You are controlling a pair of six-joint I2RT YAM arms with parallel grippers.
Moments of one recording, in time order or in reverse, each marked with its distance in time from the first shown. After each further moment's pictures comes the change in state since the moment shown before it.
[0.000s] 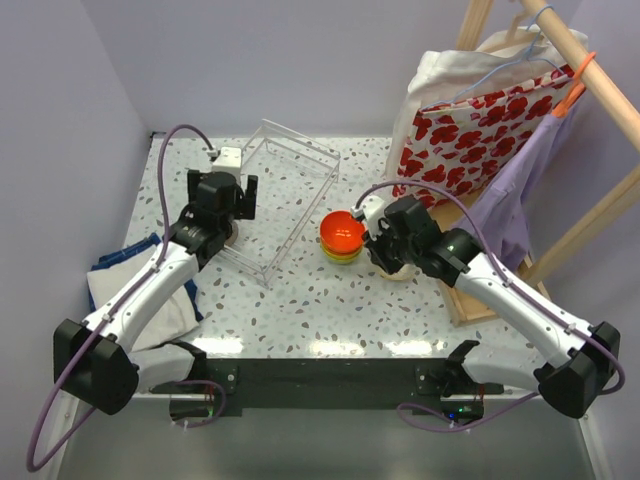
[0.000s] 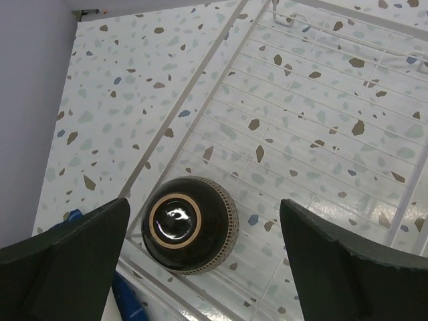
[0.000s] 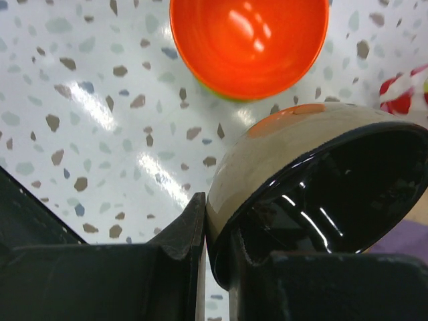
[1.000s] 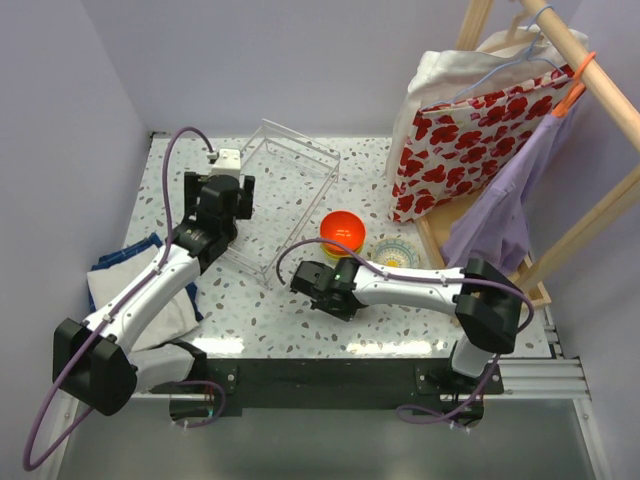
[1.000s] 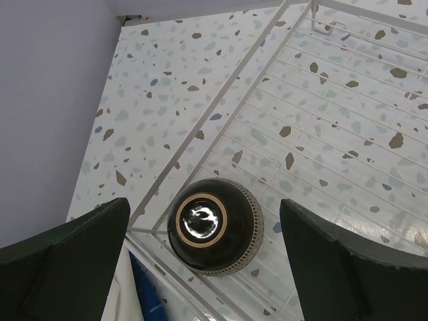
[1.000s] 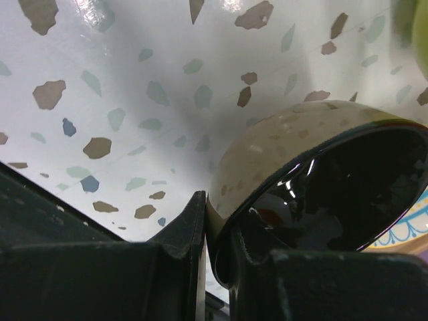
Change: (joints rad) left arm -0.030 -0.005 -0.029 0.039 -0.150 0.030; right arm 0.451 0.535 0.100 -0.171 0.274 0.116
